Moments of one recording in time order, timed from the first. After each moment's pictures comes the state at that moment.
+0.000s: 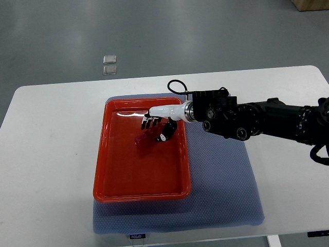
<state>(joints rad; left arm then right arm) -0.06 0.00 0.07 -0.16 0.12 0.00 0.06 1.26 0.00 -0.31 0.74 -0.85 0.11 0.14</state>
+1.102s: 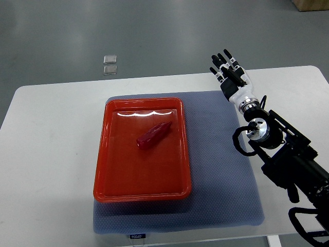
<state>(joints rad) -0.06 0.00 0.07 -0.16 0.12 0.00 0.06 0.63 0.00 1.09 0.75 -0.24 0.05 0.30</state>
